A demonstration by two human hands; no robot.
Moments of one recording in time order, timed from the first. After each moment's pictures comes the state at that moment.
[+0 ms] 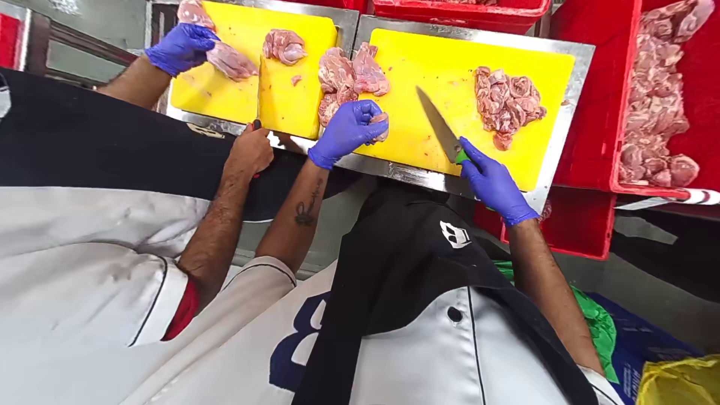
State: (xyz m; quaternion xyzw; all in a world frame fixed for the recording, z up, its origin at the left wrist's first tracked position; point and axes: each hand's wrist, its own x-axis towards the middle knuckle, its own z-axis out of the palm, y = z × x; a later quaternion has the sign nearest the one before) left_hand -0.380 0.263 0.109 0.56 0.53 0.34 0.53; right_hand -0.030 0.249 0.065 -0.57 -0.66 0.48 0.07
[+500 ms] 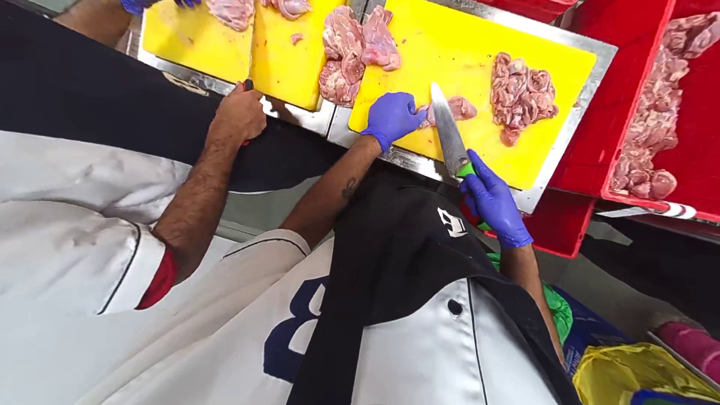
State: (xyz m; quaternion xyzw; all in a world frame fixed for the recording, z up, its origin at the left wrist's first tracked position) left_hand -0.307 0.288 0.048 0.60 0.73 0.04 0.32; right_hand -0.024 0.203 0.075 -0.56 -0.53 0.61 0.16
